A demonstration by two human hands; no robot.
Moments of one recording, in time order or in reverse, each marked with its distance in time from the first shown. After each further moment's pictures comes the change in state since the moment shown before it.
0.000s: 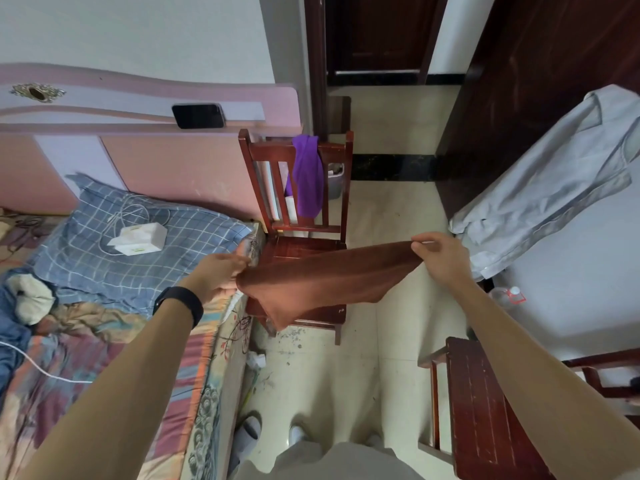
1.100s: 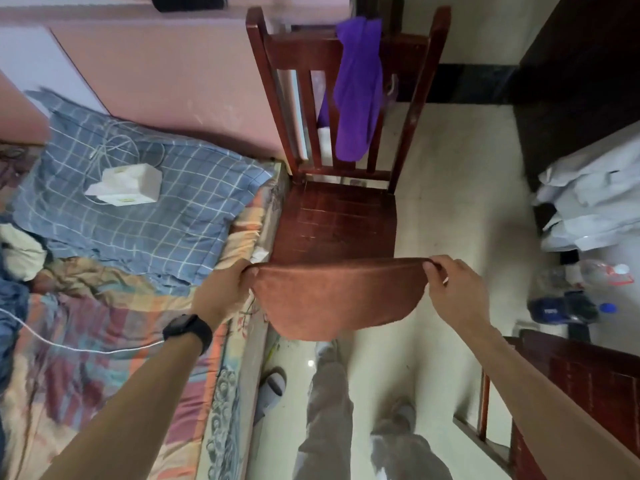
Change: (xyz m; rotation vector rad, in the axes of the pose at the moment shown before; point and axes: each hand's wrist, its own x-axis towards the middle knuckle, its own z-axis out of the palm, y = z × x) left_hand 0.159 -0.143 0.005 0.846 0.111 0.257; right_hand 0.033 0.091 0.199 -0.343 -0.100 -0.041
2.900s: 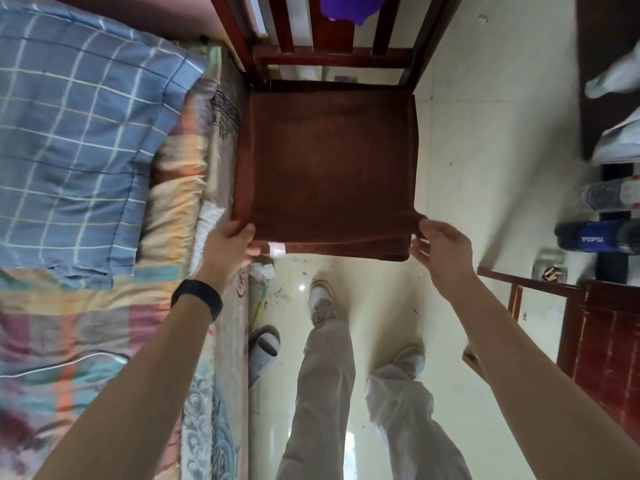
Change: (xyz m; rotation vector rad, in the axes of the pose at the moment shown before) left_hand 0.162 -0.050 0.188 -0.922 -0.167 -0.566; right_hand 0.076 0.050 0.194 1.002 -0.100 0.855
